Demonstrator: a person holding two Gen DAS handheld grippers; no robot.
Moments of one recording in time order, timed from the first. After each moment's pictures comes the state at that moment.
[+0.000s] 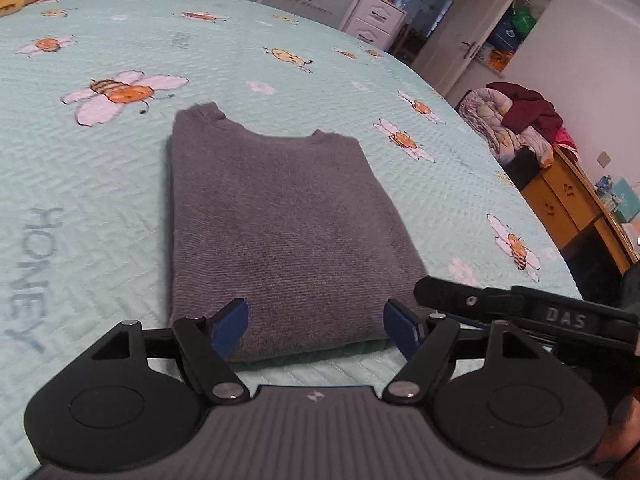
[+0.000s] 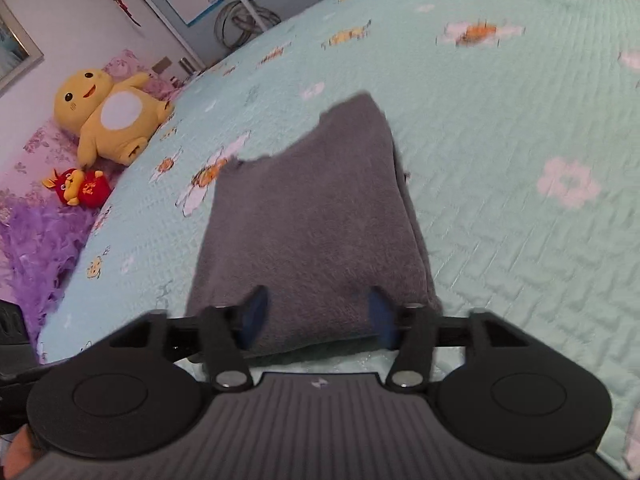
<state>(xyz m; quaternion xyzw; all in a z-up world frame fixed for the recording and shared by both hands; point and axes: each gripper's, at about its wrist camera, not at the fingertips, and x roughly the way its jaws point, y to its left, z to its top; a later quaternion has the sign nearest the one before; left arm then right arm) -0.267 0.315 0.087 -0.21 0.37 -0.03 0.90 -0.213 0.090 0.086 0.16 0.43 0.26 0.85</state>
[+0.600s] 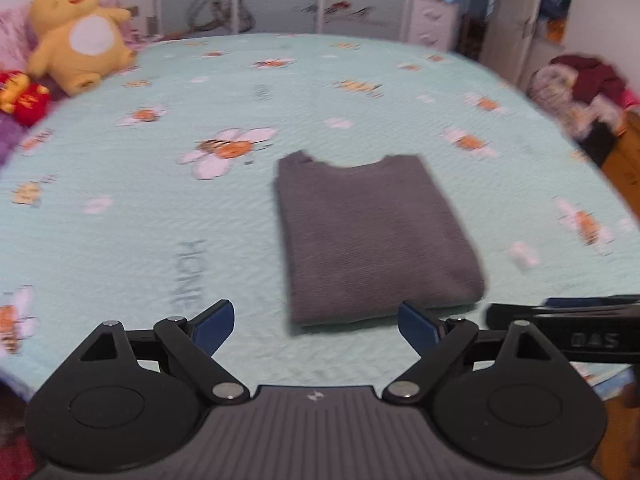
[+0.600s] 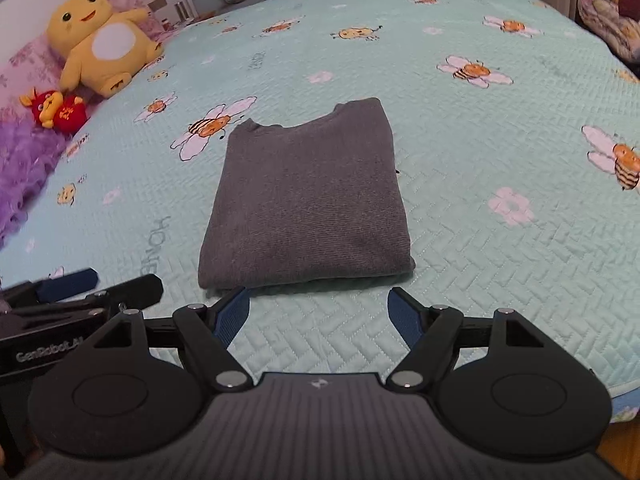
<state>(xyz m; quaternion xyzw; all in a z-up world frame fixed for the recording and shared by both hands) -0.333 0.289 0.155 -0.06 0.41 0.14 0.90 -0.278 0.109 0.154 0.01 0.46 0.23 0.86</state>
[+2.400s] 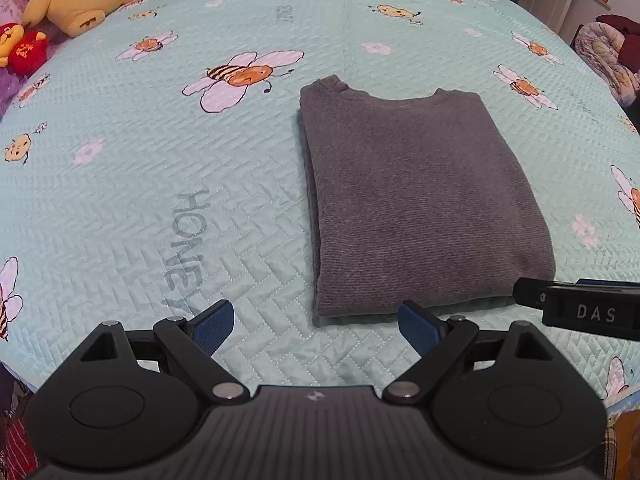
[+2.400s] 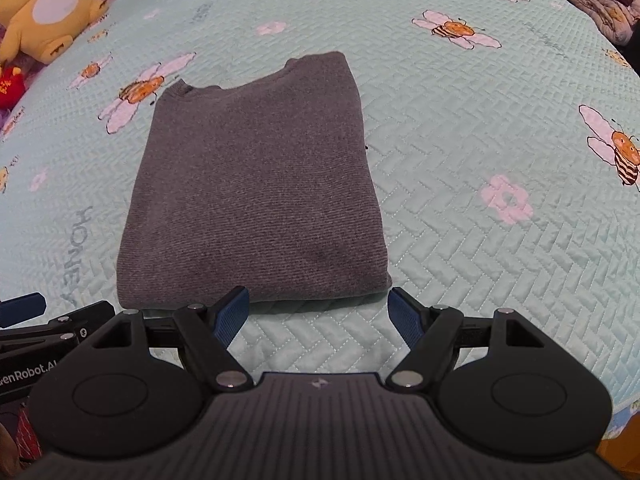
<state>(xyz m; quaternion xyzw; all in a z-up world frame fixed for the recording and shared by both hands) -0.269 0.319 0.104 -0.09 0.50 0.15 0.85 -0.204 0.141 0.103 -0.04 0.53 0.16 0.83</state>
